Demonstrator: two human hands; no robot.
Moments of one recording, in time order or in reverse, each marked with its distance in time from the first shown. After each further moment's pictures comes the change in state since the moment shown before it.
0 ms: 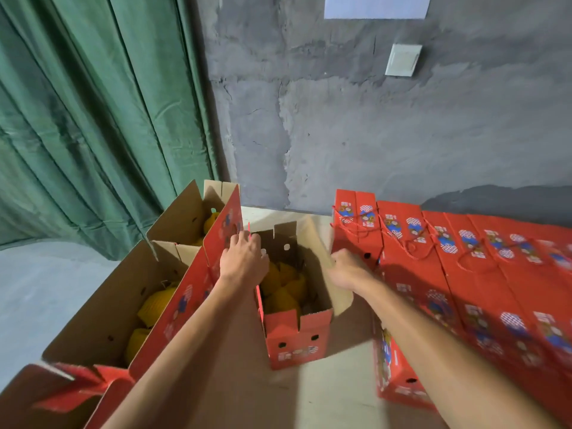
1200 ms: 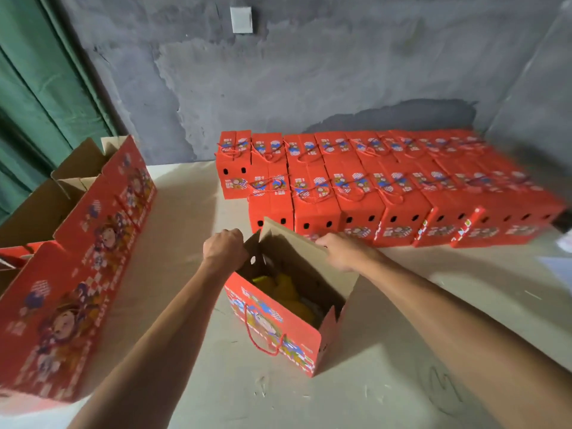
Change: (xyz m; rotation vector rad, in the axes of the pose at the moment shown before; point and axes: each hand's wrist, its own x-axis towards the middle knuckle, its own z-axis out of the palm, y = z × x) left_hand -0.346 0.211 0.045 0.221 -0.175 0.147; right_hand -0.393 0.303 -0.030 -0.258 0.059 -0.117
